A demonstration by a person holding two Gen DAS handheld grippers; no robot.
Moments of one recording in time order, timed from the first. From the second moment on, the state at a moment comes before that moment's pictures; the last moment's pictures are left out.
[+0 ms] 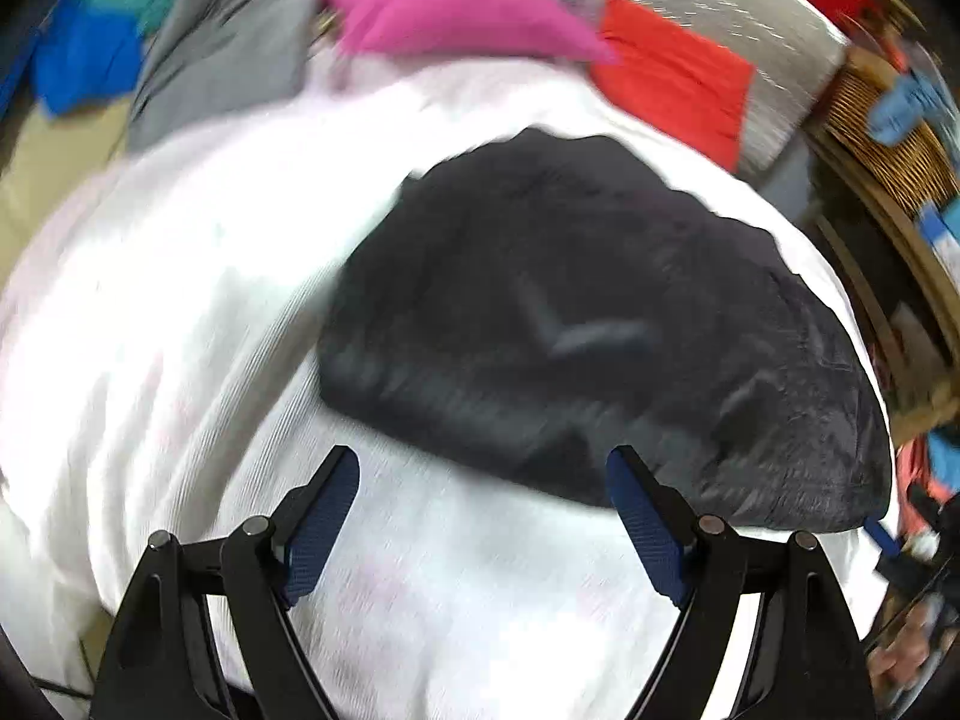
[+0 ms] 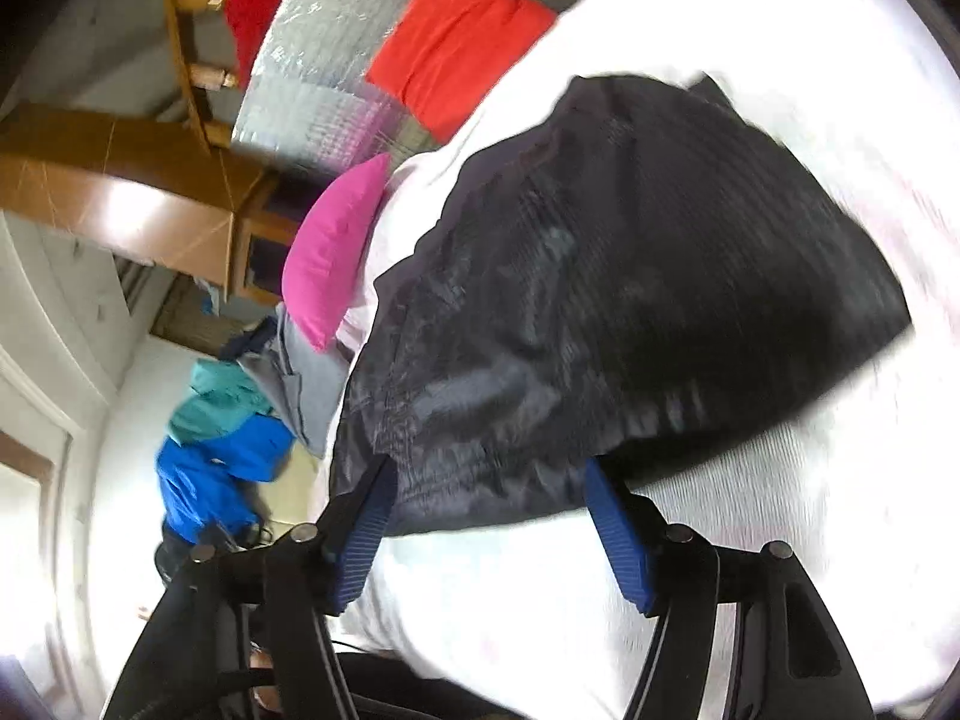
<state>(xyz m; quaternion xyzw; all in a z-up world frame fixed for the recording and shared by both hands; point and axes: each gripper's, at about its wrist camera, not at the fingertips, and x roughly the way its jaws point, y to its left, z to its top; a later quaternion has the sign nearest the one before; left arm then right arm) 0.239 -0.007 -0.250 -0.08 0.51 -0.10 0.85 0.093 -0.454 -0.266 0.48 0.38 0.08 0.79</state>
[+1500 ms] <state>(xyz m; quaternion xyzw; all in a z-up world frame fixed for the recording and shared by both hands) 0.230 -0.006 -0.243 0.01 0.44 -0.03 0.90 0.096 -0.468 -0.269 0.40 0.34 -0.14 0.84</state>
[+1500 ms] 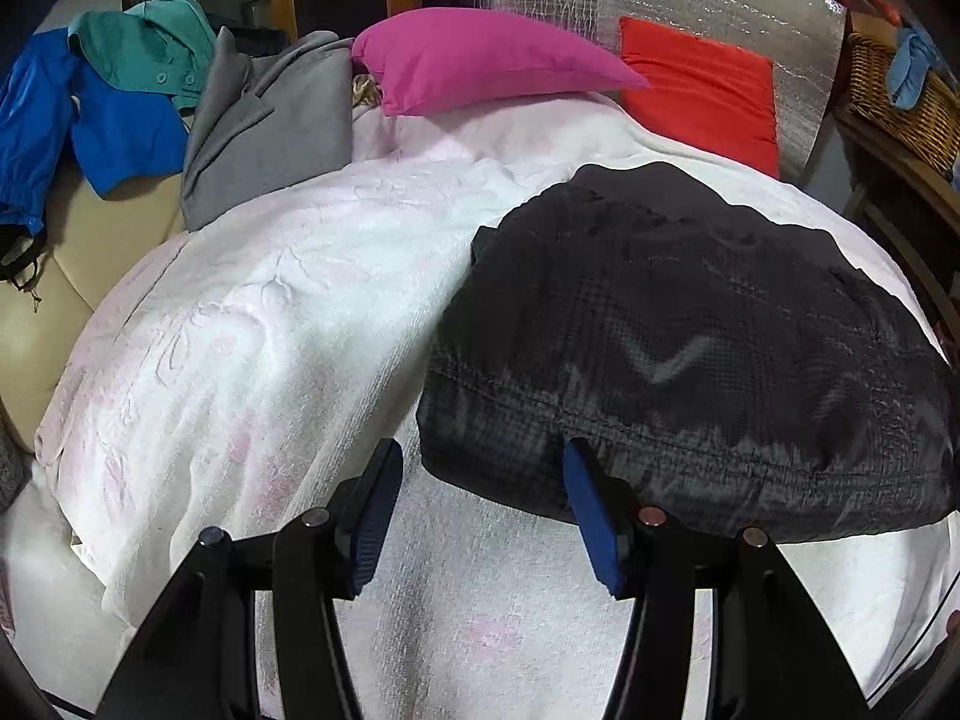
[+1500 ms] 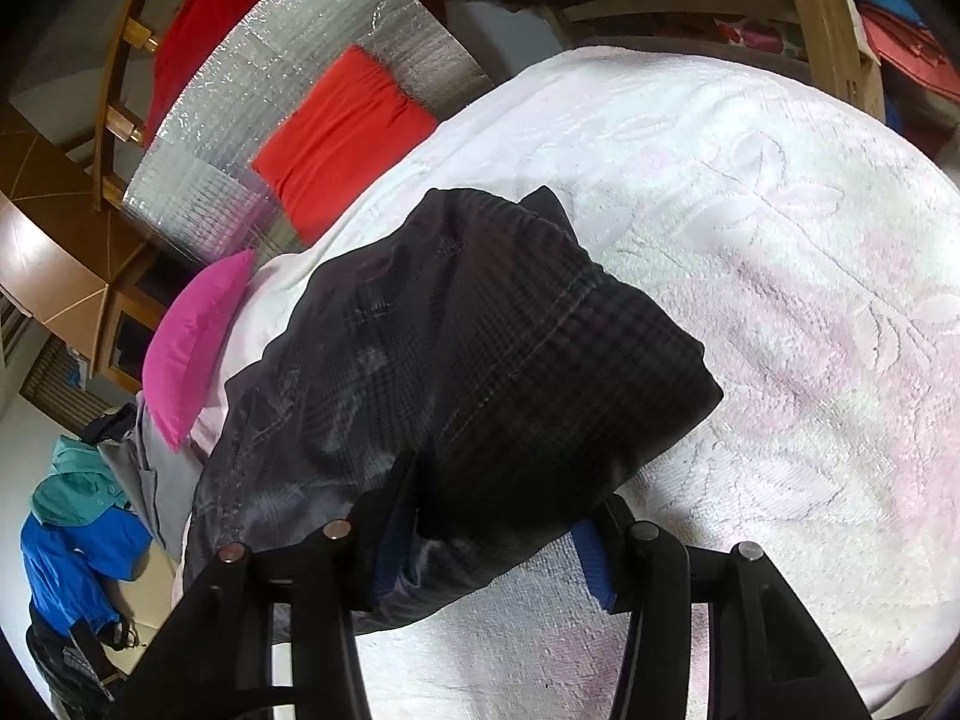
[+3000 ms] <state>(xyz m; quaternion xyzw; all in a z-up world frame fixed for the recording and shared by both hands) 0.238 -0.005 -0.231 -0.04 0.46 -0.05 0.89 0.085 -0.462 -0.266 0.43 0.33 -0.15 0.82</state>
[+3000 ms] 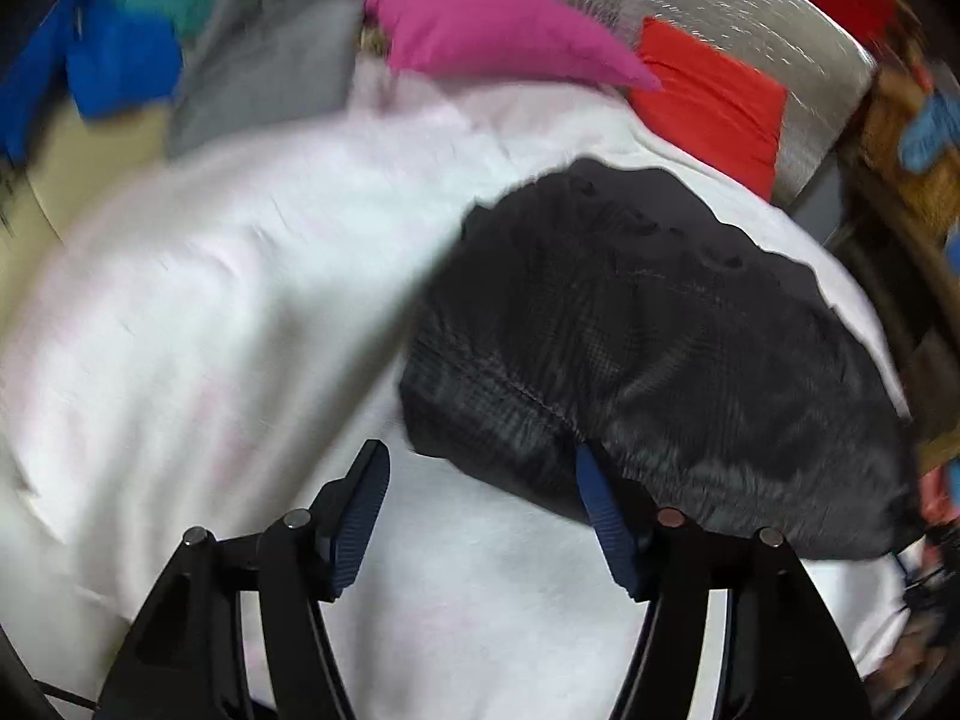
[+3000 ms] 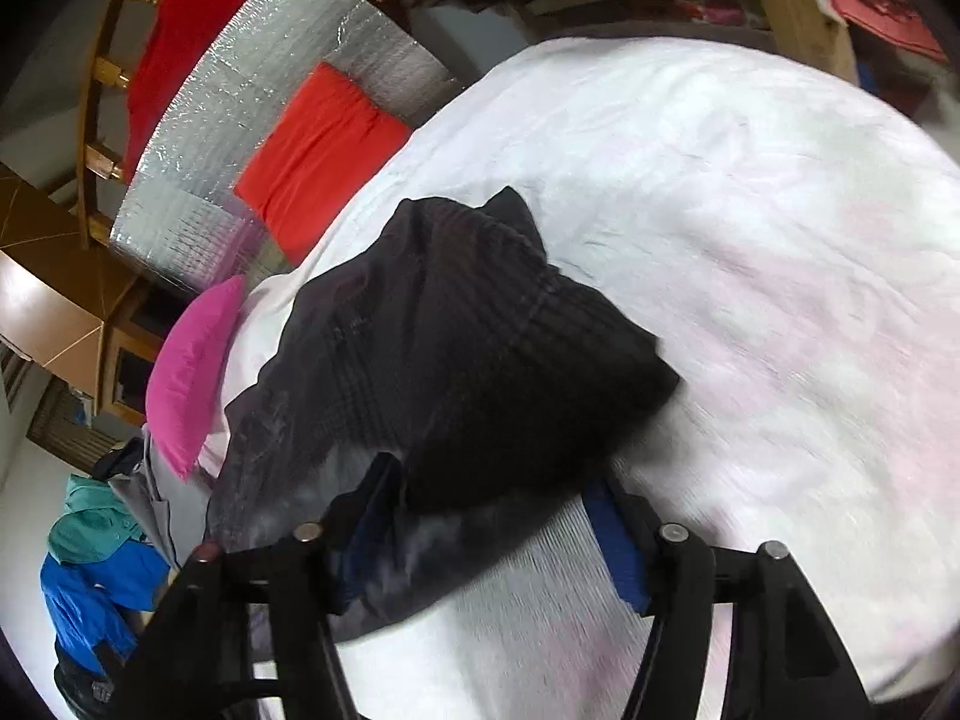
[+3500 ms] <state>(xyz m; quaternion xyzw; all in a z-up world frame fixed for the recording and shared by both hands) 0.109 -0.037 -0.082 0.12 0.24 -0.02 0.96 0.018 -0.344 -0.146 0.19 0.31 -0.12 0.92</state>
